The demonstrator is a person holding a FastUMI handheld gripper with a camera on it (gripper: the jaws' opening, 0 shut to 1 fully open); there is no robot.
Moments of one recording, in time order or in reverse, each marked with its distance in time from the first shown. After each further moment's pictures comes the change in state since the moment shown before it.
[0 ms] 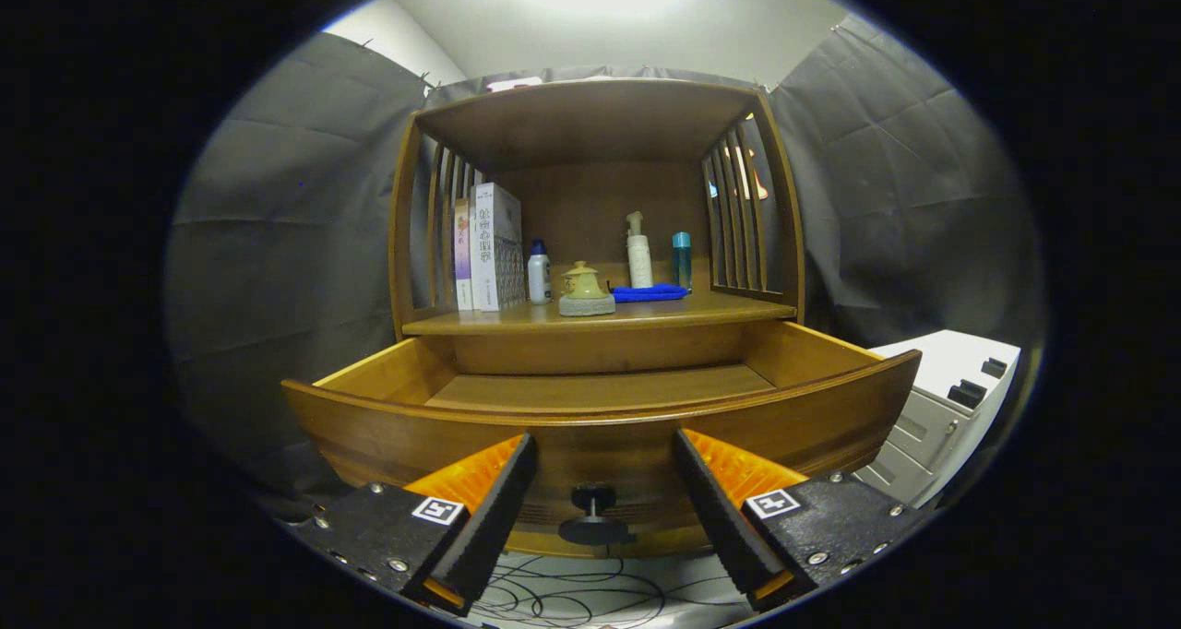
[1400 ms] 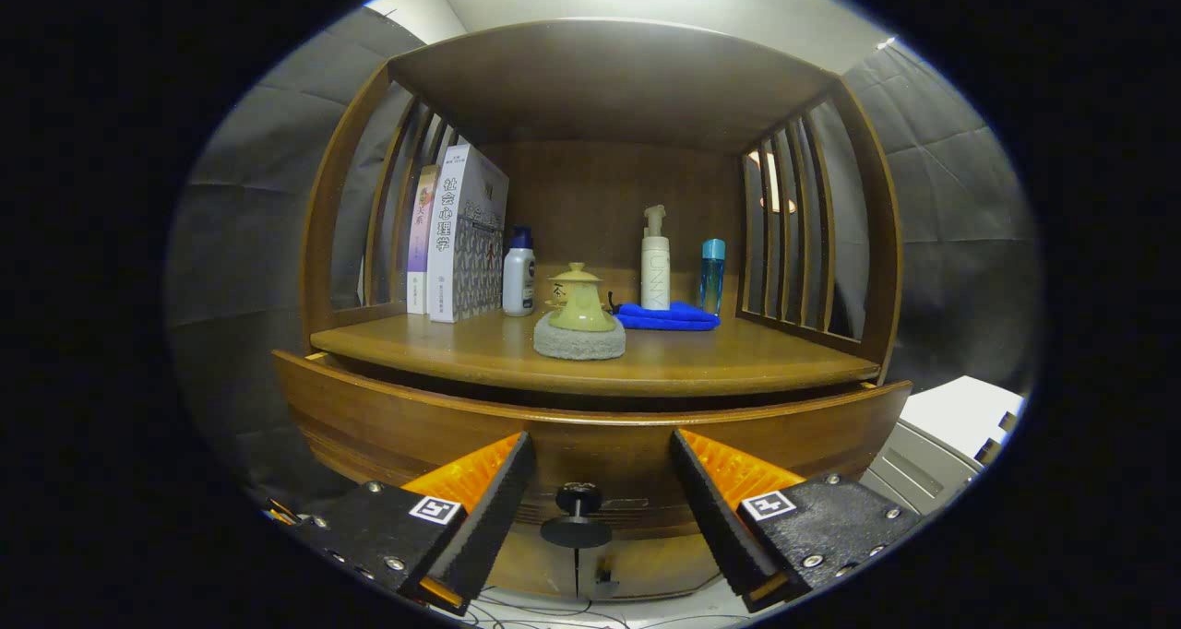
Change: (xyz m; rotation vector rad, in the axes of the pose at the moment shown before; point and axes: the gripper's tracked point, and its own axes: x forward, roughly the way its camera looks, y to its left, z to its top) arm 0.167 -0.004 0.030 -0.120 -0.007 -0.031
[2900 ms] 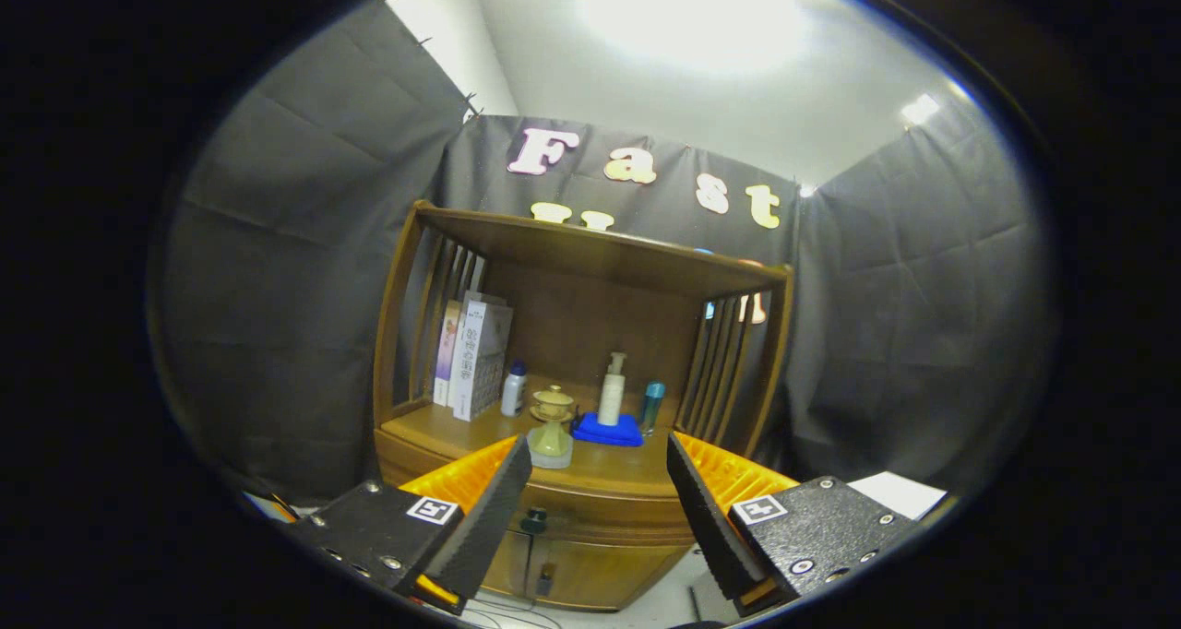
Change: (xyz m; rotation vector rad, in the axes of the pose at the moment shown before) arm -0.212 -0.042 0.191 -0.173 -0.189 -0.046
